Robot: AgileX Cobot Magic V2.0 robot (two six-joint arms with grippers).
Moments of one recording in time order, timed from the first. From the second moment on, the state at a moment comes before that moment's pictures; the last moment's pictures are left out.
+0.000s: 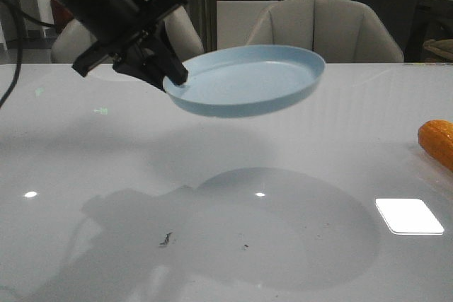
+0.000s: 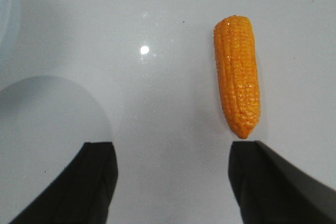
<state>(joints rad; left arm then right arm) -0.34 1.96 -1.51 -0.73 0.84 0.27 -0.04 1.04 -0.67 0.31 0.51 -0.18</state>
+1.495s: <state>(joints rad) -0.23 1.93 -1.85 -0.28 0.96 0.27 -0.04 1.04 -0.67 0.31 0.54 -0.18</state>
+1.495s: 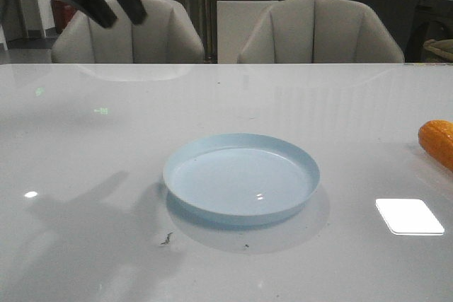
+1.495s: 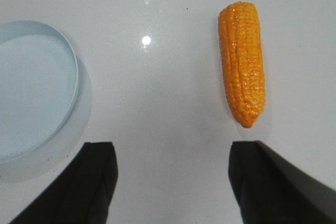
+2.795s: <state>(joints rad) -0.01 1.03 -0.51 -0.13 0.11 0.27 -0.05 1.37 -0.83 0.23 0.40 -0.18</state>
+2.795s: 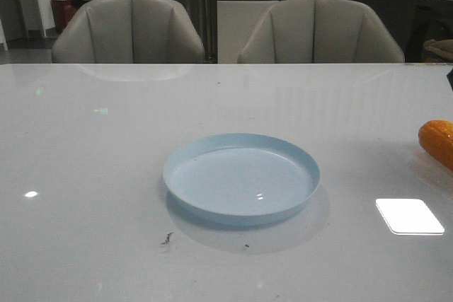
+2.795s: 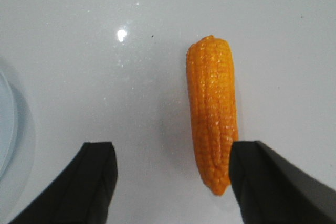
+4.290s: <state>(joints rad) -0.01 1.03 -0.51 -0.13 0.13 0.27 -0.08 1.86 -1.09 0.18 0.37 -0.18</state>
